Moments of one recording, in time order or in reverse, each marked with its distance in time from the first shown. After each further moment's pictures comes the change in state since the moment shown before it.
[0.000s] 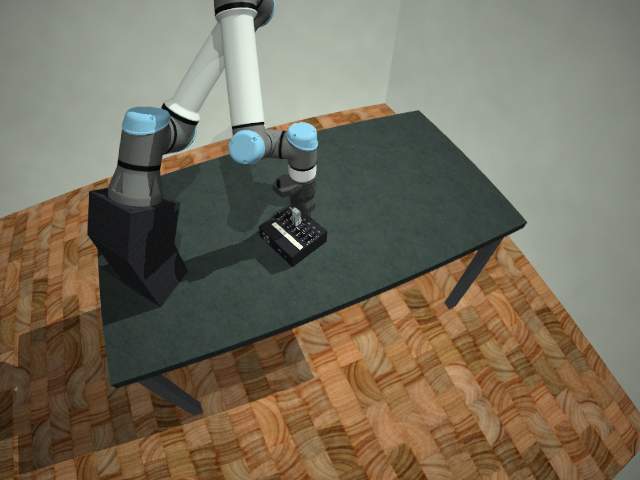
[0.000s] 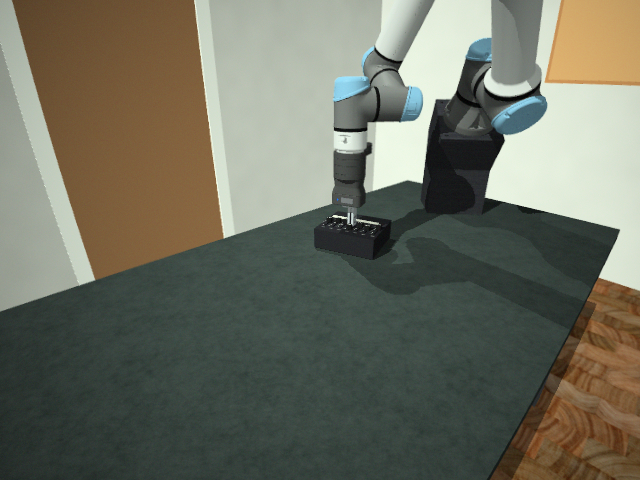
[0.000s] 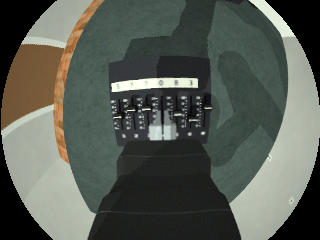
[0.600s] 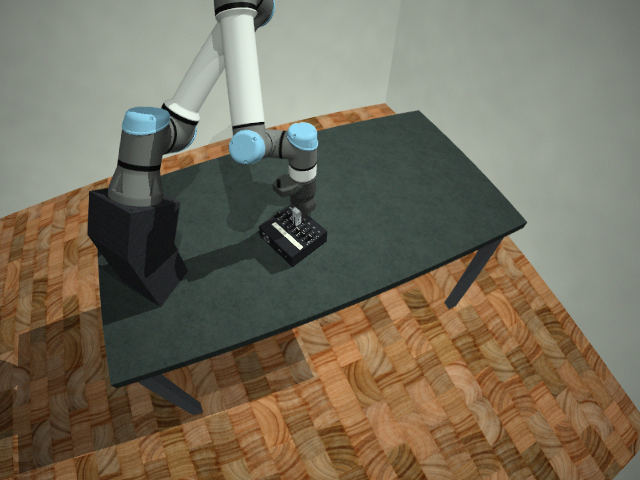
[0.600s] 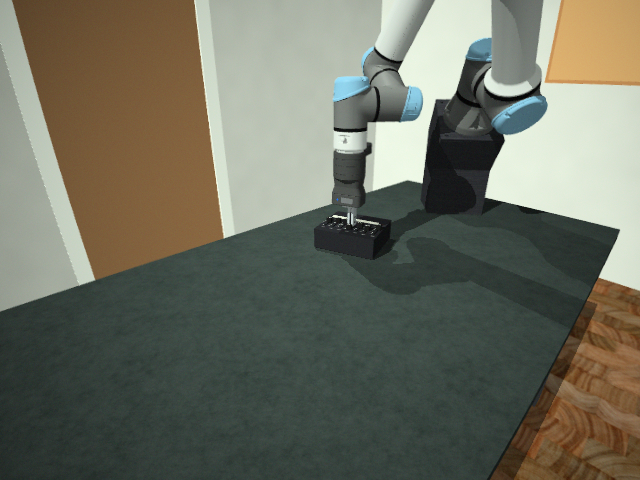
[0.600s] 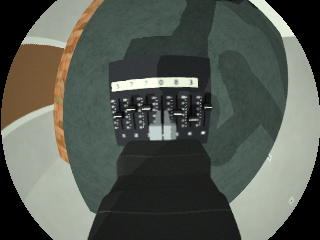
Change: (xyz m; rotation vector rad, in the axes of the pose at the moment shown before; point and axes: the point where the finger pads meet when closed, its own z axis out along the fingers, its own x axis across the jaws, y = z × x) arm 0.000 0.001 0.000 0.000 0.000 0.000
